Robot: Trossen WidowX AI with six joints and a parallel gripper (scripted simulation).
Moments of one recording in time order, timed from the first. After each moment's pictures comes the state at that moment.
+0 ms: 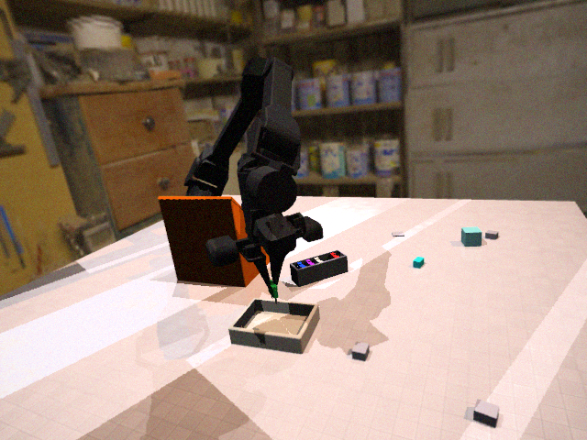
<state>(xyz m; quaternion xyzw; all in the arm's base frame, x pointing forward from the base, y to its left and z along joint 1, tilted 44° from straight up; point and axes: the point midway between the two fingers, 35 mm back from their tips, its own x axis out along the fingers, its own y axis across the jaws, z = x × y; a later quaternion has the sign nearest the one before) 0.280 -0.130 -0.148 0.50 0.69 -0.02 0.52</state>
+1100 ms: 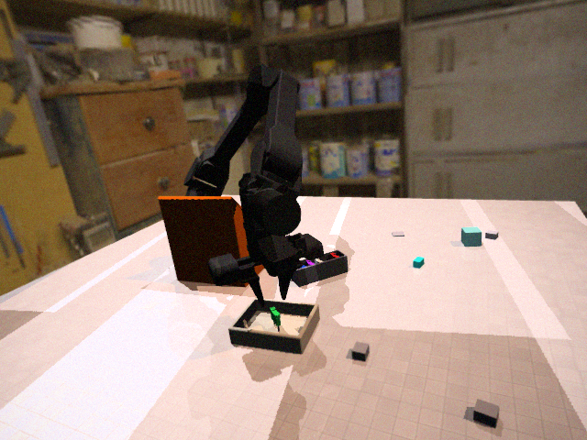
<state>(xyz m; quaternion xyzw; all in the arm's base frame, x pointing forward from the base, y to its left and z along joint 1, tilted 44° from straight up) 0.280 -0.108 -0.172 0.50 0.69 -0.02 0.52</state>
